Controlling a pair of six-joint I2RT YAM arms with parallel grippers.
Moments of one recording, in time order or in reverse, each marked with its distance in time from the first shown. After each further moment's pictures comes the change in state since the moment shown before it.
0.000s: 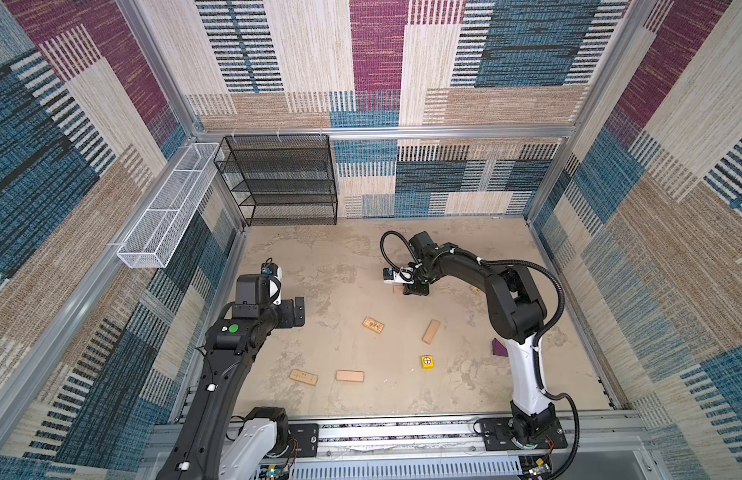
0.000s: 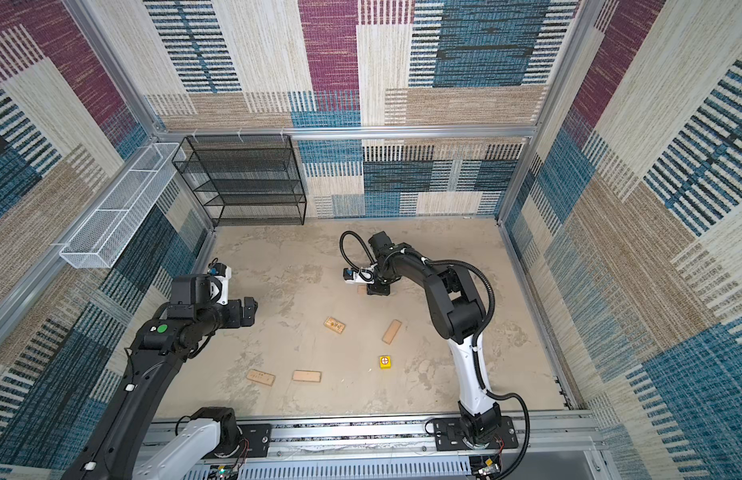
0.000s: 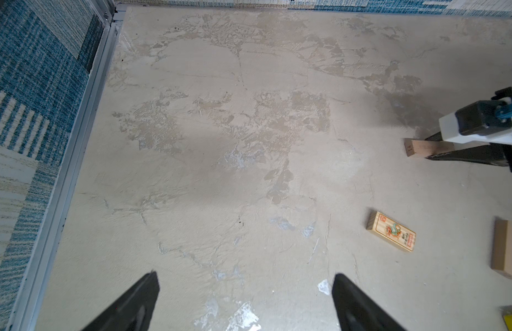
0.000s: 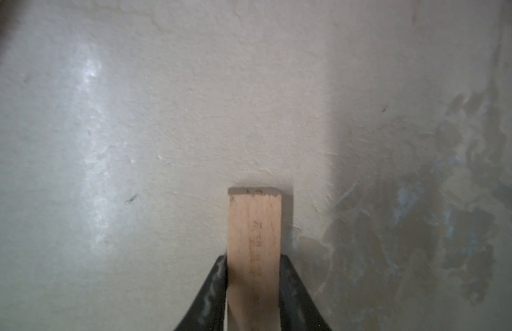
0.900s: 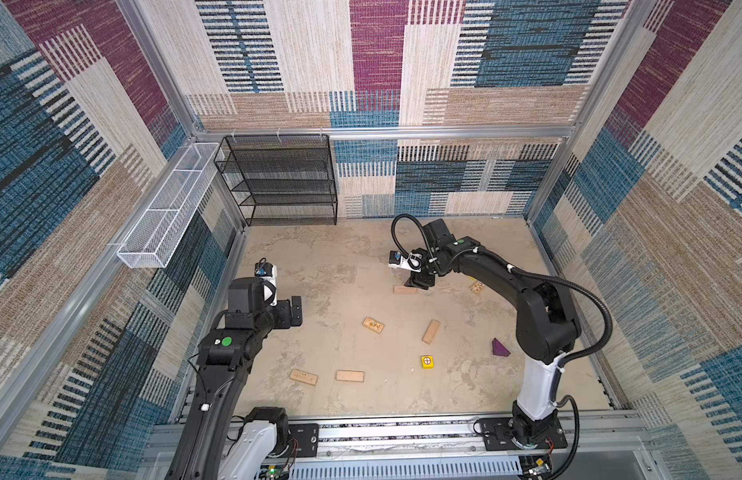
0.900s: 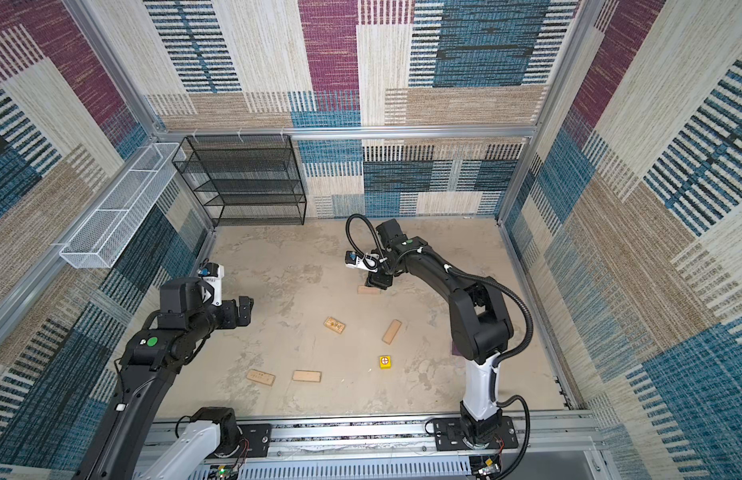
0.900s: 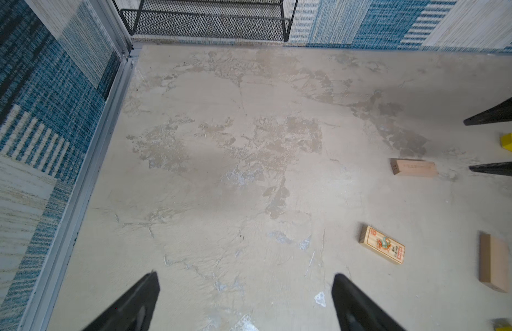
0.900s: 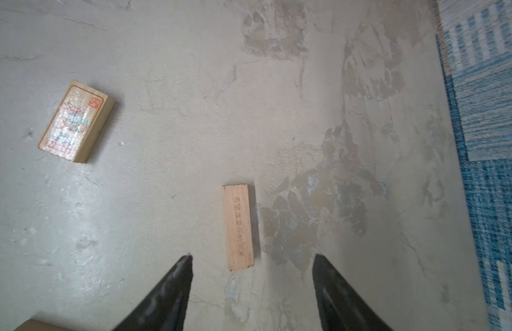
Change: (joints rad) left arm 0.000 -0.106 -0.001 0.023 -0.005 0.000; right arm -0.004 -0.311 -0.135 0.066 -0.043 0.134
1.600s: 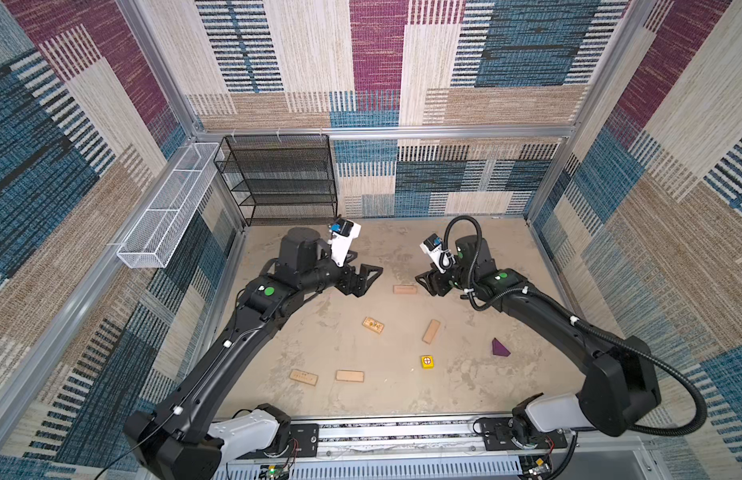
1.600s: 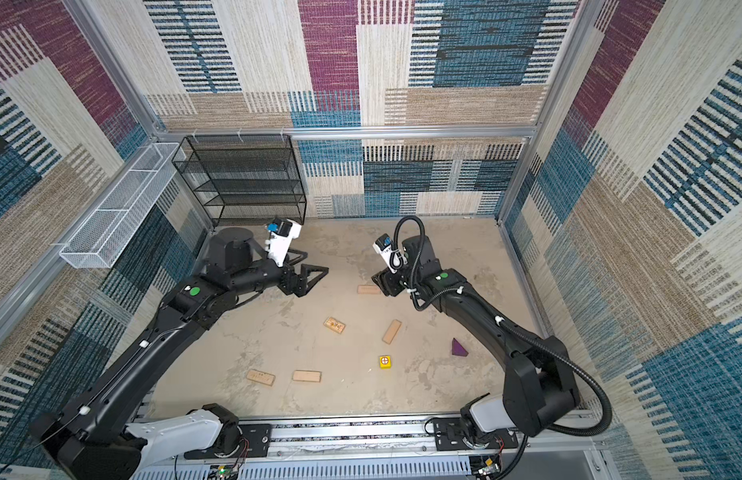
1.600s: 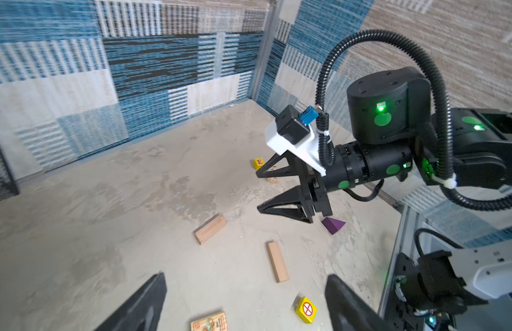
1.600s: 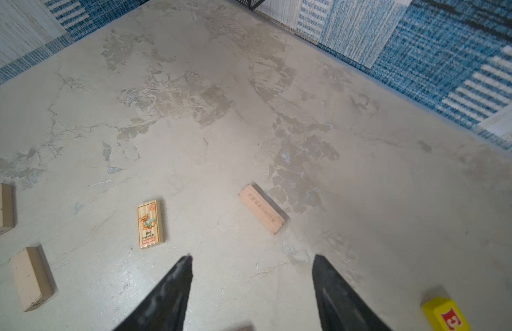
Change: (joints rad) left arm -0.480 0.431 0.384 0.272 0.390 0.048; right arm 0.000 -0.497 -0.481 0.283 0.097 0.790
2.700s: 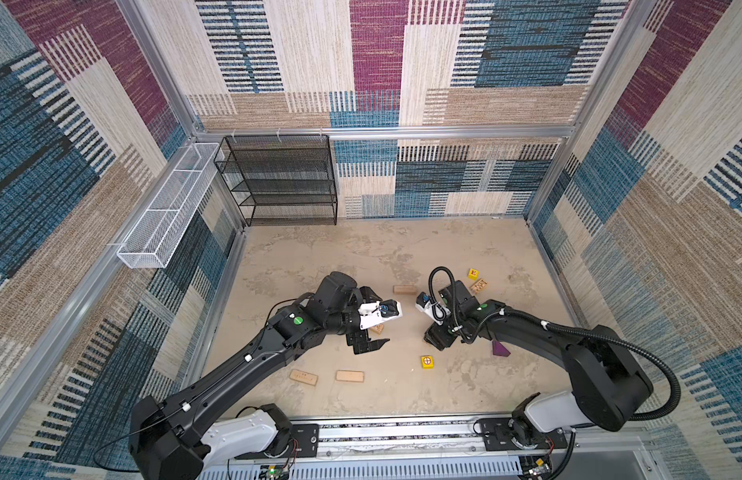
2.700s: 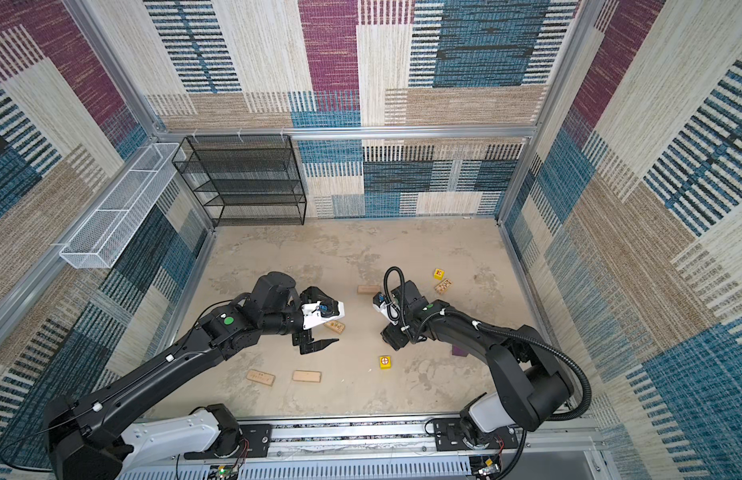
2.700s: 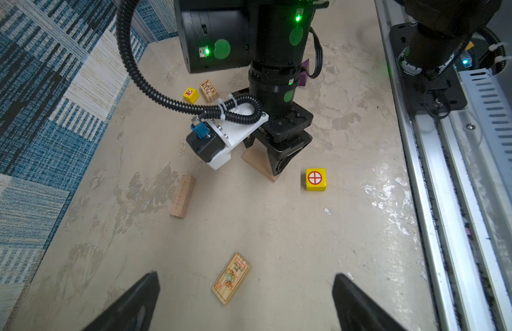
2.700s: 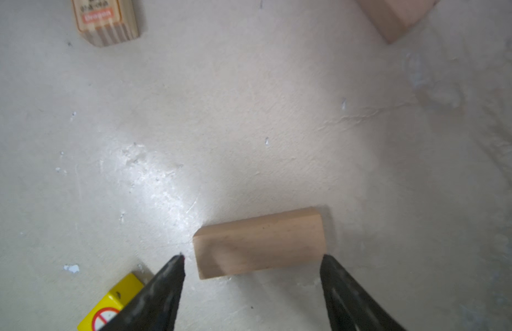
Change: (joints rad) left arm -0.212 -0.106 -0.300 -0.058 -0.102 0.702; right arm 0.107 0.103 -0.253 -0.097 0.092 -0.109
